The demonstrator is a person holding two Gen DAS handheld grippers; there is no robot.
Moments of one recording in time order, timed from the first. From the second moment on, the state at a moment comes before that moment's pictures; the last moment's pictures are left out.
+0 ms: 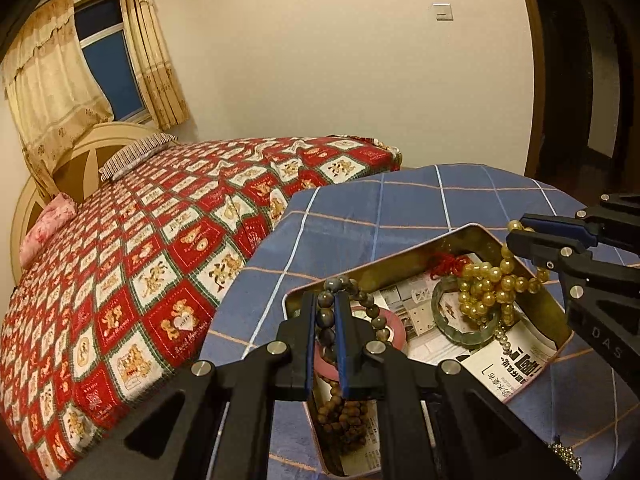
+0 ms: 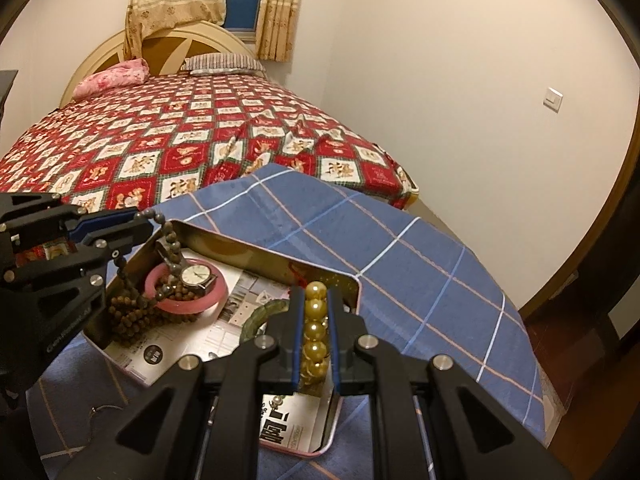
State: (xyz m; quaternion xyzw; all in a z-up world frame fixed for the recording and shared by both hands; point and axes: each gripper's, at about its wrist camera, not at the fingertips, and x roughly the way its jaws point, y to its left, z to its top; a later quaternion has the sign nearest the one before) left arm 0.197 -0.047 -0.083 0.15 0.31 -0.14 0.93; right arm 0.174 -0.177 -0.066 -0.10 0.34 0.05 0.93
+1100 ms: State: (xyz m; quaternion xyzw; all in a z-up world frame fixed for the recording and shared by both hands) left arm 0.205 -0.046 -0.105 0.16 0.33 -0.13 0.92; right arm 0.180 -0.180 -0.084 -0.10 0.36 0.04 0.93
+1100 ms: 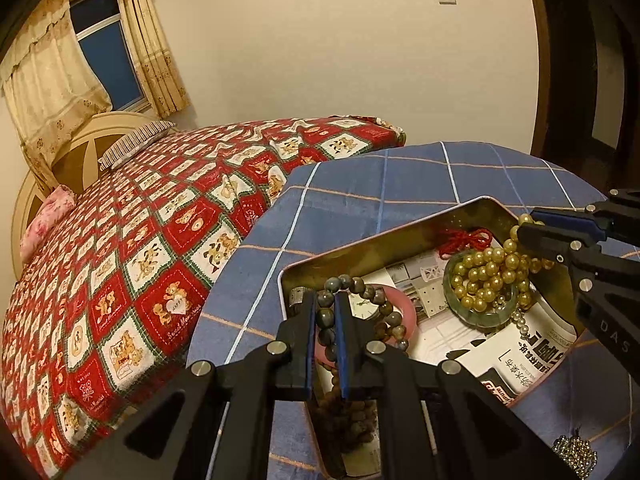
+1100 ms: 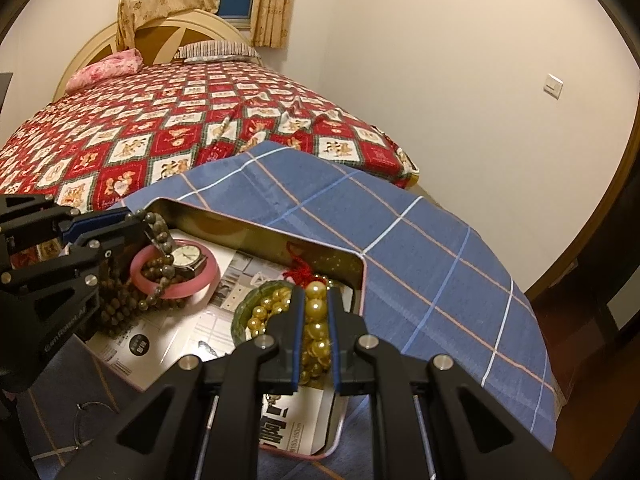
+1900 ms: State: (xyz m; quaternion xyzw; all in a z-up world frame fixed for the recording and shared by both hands) left arm 0.191 -0.042 -0.091 0.16 0.30 -0.11 0.93; right arm 0.173 -0.180 -0.086 -0.10 0.36 0.04 0.93
